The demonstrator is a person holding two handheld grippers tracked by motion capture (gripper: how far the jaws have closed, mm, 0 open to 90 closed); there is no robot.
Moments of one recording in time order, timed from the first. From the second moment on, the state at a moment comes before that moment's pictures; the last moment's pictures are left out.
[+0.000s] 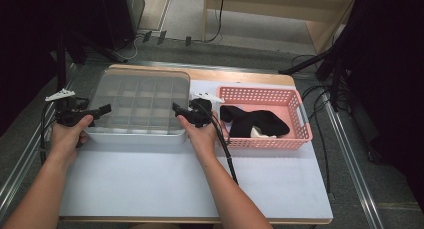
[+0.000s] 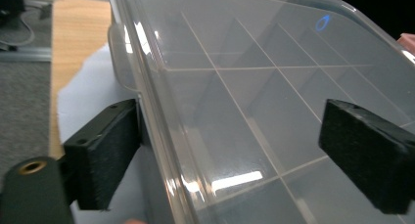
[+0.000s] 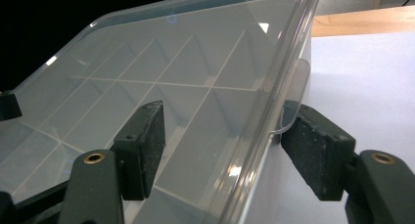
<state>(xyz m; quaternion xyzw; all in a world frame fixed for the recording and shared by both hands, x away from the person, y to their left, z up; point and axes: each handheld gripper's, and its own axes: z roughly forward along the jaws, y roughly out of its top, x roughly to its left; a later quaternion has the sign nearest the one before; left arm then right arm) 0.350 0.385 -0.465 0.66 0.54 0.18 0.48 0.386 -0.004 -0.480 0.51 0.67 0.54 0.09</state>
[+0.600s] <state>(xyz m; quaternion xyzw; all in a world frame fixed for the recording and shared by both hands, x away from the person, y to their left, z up) 0.338 0.389 -0.452 0.64 0.55 0.24 0.48 0.368 -0.003 -0.465 0.51 0.67 0.53 0.12</state>
